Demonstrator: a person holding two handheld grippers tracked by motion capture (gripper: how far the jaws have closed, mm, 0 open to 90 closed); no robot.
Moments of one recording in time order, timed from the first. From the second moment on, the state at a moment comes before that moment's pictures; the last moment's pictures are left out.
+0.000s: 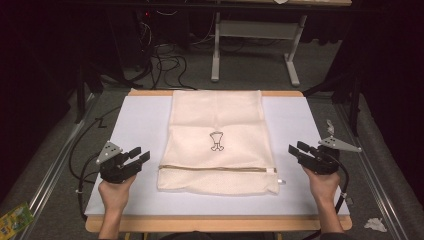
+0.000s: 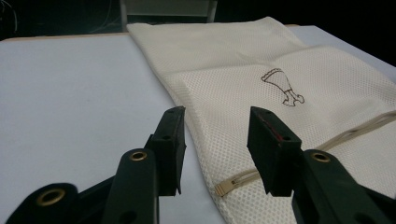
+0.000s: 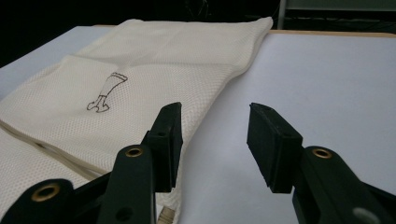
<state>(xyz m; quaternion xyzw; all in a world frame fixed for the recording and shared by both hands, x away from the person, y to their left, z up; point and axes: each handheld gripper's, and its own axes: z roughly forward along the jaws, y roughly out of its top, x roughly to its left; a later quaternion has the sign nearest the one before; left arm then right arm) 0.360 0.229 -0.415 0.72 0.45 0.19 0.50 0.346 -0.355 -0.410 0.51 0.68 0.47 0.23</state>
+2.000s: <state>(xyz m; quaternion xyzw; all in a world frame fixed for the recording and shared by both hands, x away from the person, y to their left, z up) 0.406 0.239 -0.467 0.70 0.52 0.23 0.43 0.358 -0.389 -0.461 0.59 0.65 0.41 0.25</state>
